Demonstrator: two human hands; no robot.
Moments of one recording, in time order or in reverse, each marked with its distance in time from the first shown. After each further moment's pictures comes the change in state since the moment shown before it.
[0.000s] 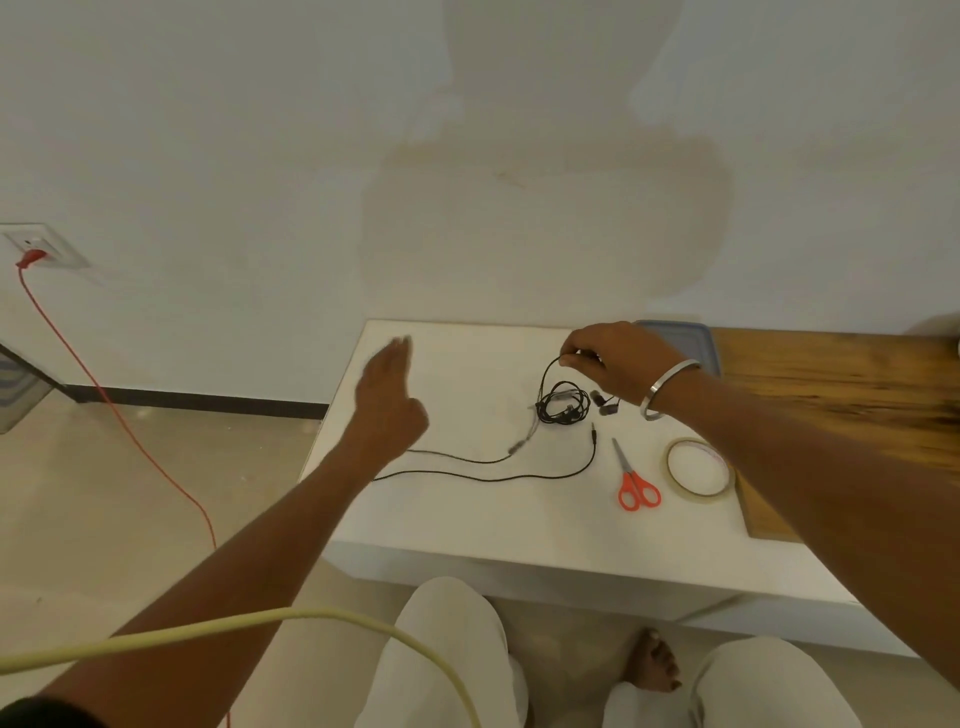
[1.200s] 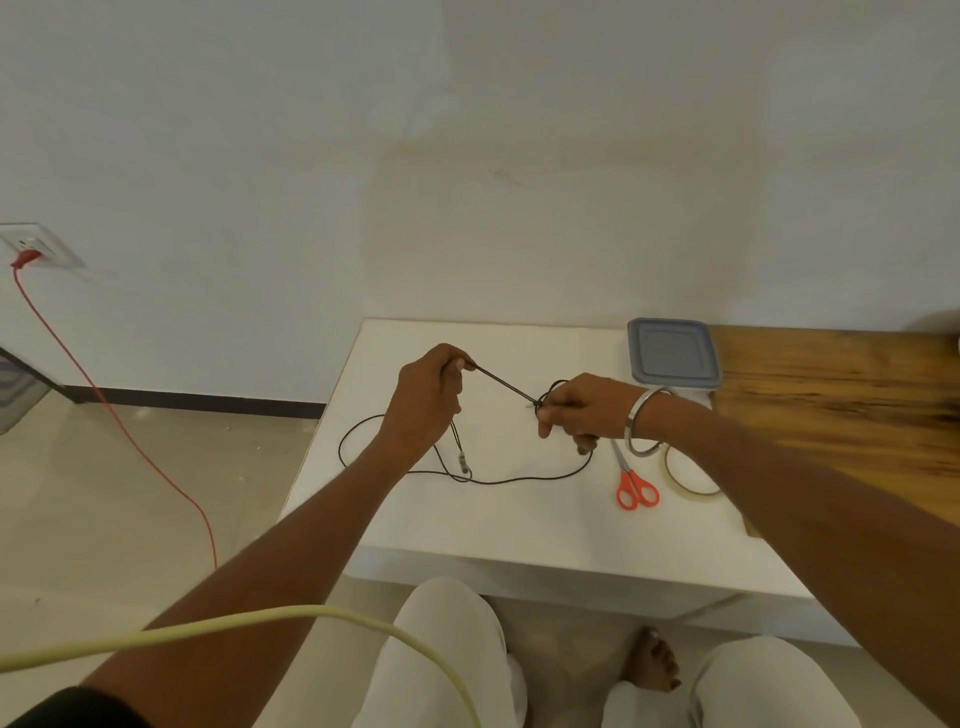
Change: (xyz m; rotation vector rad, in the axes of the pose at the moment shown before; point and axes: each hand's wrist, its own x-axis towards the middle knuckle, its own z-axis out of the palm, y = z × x) left_hand 0.007 0.036 0.019 -0.428 0.060 0.109; right_hand -0.013 -0.016 0.034 0.591 -0.476 0.185
